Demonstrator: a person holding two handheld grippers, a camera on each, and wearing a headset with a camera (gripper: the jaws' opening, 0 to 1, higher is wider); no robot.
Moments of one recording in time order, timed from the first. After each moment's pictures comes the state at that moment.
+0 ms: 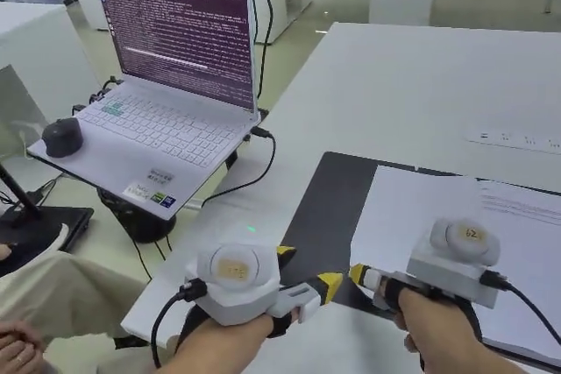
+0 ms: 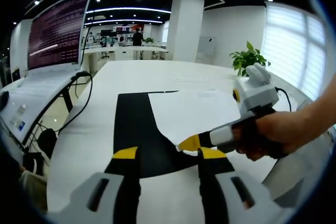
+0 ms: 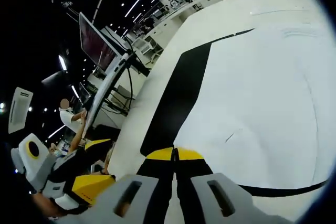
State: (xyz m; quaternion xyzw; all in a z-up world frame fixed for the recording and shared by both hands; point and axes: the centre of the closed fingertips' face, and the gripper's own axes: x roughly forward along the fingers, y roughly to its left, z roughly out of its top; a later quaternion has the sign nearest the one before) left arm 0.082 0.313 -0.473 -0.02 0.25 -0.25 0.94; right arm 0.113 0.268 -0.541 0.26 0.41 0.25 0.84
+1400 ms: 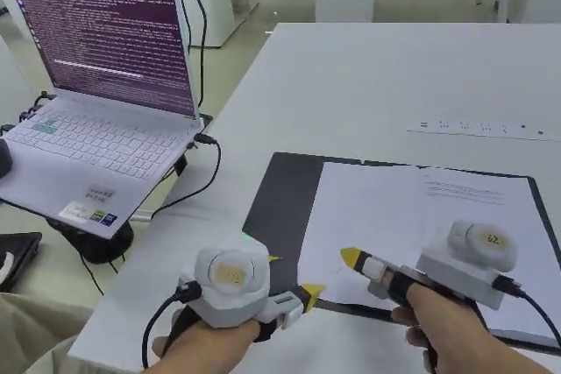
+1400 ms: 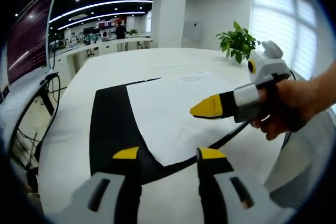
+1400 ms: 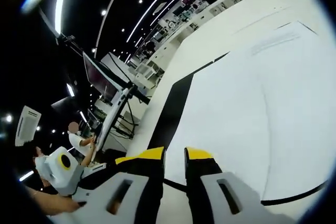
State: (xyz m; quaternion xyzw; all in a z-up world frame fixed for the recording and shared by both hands) left arm 0.095 0.257 -0.508 0.05 0.28 -0.30 0.91; right arm 0.121 0.181 -0.506 0.33 0.32 0.22 0.86
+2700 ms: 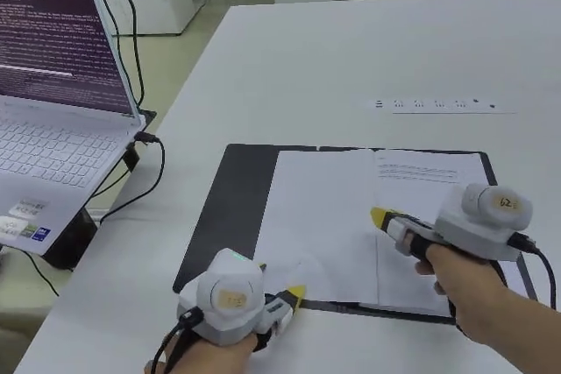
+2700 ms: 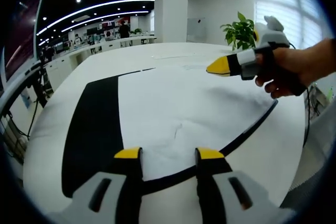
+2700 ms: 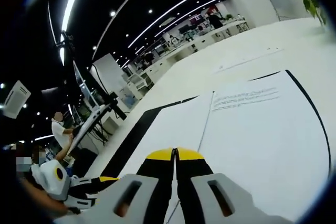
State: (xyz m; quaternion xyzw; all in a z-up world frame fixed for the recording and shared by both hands) left arm 0.110 0.229 -0.557 0.06 0.28 -0.27 0.92; right arm 0.189 0.090 -0.515 0.22 0.25 0.21 0.92
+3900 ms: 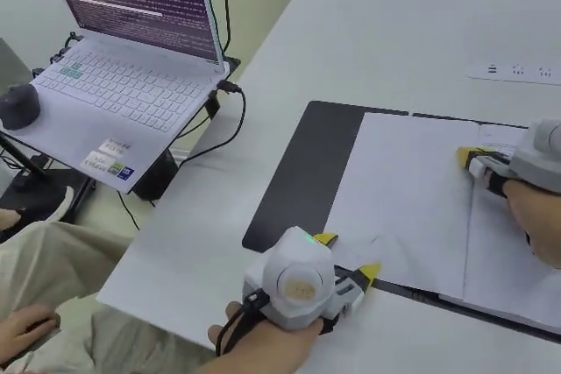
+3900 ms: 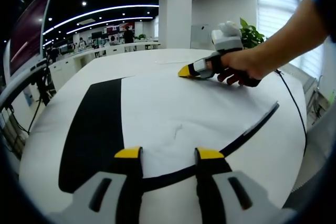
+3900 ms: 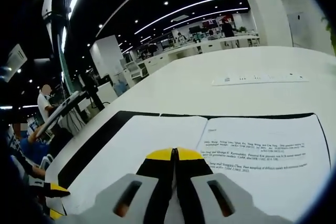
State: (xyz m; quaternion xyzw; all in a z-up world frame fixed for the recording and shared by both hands) left arm 0.111 0.231 -0.558 0.04 0.26 -0.26 0.93; right arm 0.295 0.084 -0.545 0.12 0.25 0.21 0.94
